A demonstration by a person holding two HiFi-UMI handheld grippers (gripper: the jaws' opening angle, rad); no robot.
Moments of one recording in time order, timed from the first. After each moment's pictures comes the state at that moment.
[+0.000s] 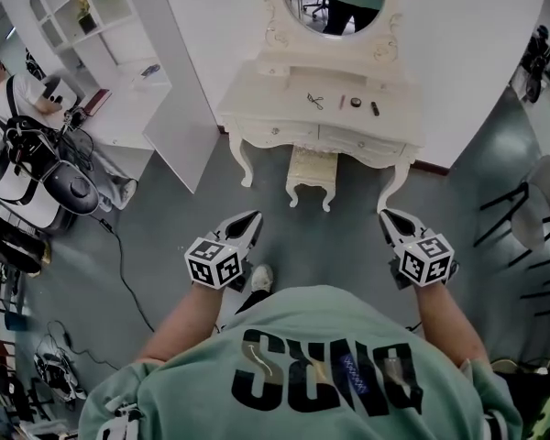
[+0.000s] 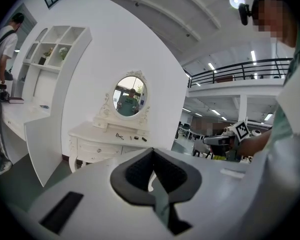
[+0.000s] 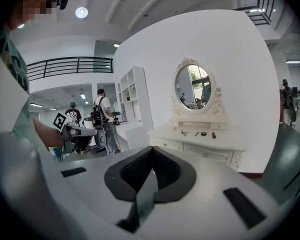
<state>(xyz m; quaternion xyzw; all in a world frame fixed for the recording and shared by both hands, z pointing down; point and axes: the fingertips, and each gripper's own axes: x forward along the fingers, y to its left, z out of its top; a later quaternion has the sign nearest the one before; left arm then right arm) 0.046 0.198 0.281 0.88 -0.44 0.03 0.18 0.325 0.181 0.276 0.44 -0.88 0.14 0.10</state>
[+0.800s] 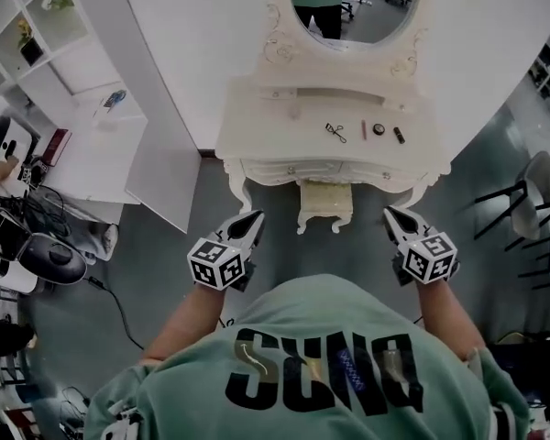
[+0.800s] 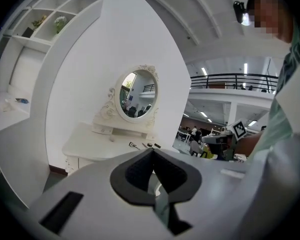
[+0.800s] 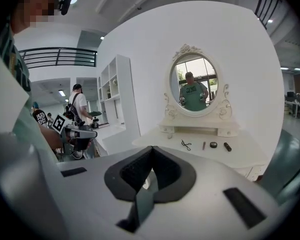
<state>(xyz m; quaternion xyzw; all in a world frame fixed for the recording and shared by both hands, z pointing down) -0.129 -0.085 0.300 0.92 -0.34 0.03 0.20 0.148 -0.057 0.276 0.52 -0.84 0.15 0.11</state>
